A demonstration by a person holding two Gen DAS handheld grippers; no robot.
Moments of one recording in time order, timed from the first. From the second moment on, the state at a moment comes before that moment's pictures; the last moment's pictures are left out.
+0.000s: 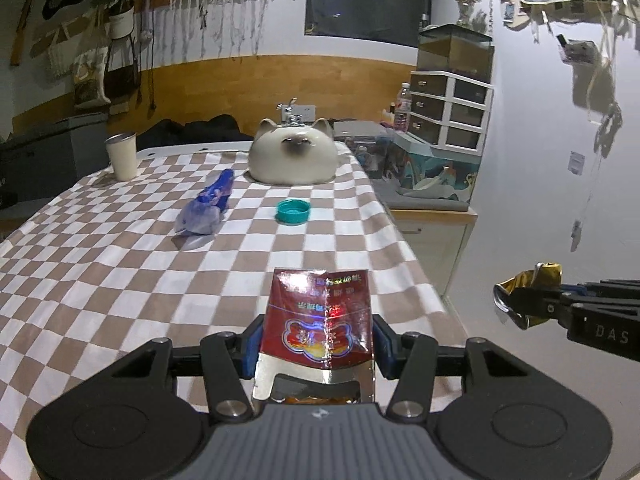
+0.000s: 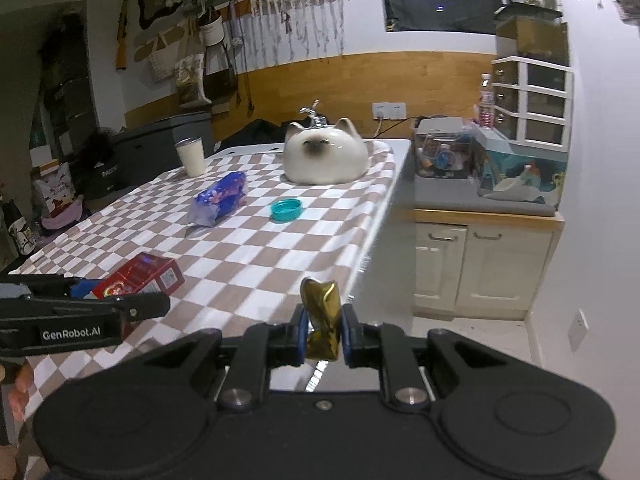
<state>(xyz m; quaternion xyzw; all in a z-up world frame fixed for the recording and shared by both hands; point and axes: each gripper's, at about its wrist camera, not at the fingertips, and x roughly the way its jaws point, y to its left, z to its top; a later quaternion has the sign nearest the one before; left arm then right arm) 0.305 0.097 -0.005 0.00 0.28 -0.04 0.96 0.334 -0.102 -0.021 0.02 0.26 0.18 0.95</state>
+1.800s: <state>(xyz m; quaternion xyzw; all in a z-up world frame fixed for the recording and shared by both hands) 0.418 -0.166 -0.219 0.02 0.56 -0.17 0.81 0.357 -0.318 -0.212 0.11 0.46 0.04 0.88</state>
